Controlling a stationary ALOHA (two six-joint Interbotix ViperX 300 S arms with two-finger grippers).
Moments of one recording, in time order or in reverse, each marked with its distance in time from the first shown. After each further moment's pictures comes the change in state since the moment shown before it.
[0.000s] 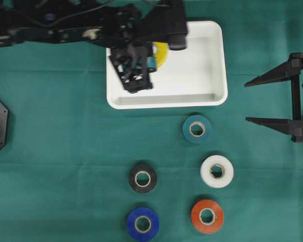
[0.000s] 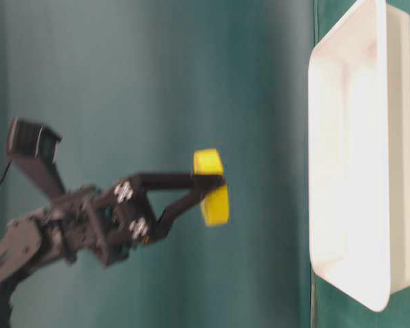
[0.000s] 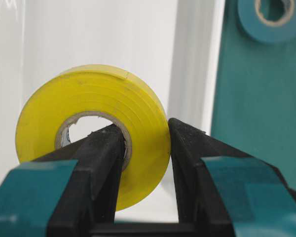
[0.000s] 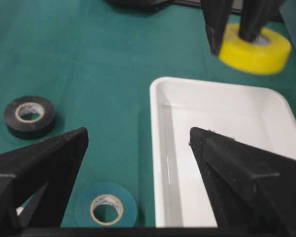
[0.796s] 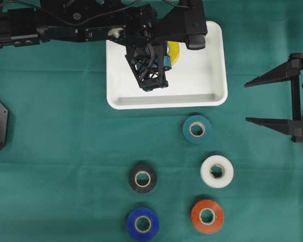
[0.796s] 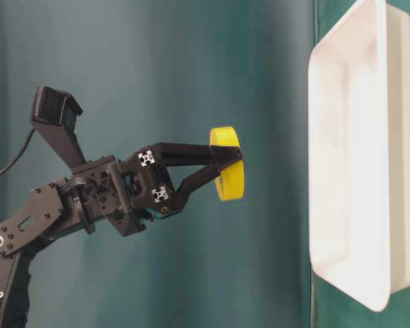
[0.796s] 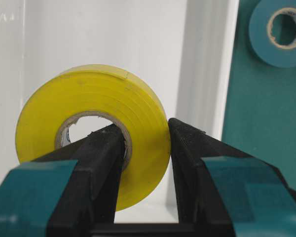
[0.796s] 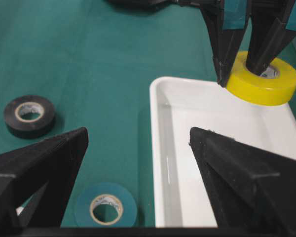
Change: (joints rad) left arm 0.005 0.083 -0.077 0.000 0.011 0.005; right arm 0.000 0.000 0.000 -0.002 0.000 0.000
